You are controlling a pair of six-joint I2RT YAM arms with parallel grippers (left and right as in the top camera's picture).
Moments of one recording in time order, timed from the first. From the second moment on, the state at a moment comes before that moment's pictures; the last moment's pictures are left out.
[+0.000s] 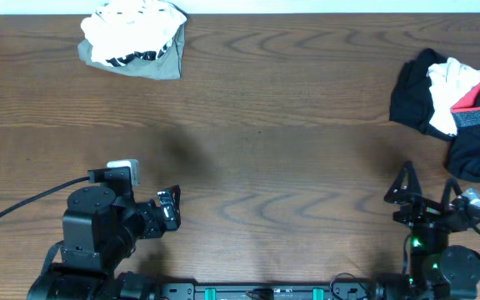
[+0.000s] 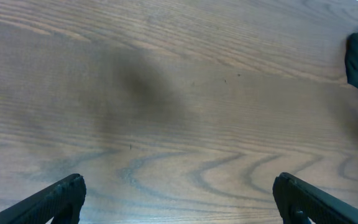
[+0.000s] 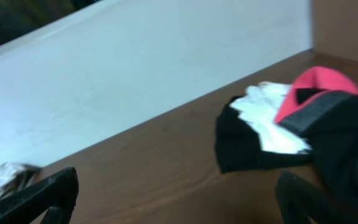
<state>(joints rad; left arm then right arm) -0.17 0.58 0.87 -1.05 0.13 -0.33 -0.06 0.03 0.32 -0.35 0.13 0.43</state>
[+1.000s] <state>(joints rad) -0.17 0.58 0.87 -1.05 0.13 -0.33 -0.06 0.01 0.01 0.18 0.00 0.33</state>
